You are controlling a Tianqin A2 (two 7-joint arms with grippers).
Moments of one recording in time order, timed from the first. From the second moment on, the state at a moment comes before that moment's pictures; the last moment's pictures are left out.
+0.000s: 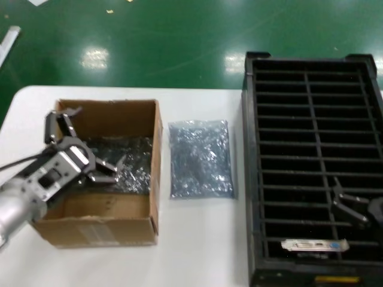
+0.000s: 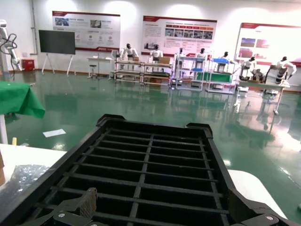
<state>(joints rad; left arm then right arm) -0.36 -0.56 1.72 -1.45 -1.36 0.33 -0.03 0.02 0.32 -1.61 1.60 1.79 -0.03 0.01</state>
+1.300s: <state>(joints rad) -1.09 -0.32 1.97 -0.26 -1.26 0.46 0.88 0.02 0.32 -1.61 1.60 1.79 -0.03 0.01</state>
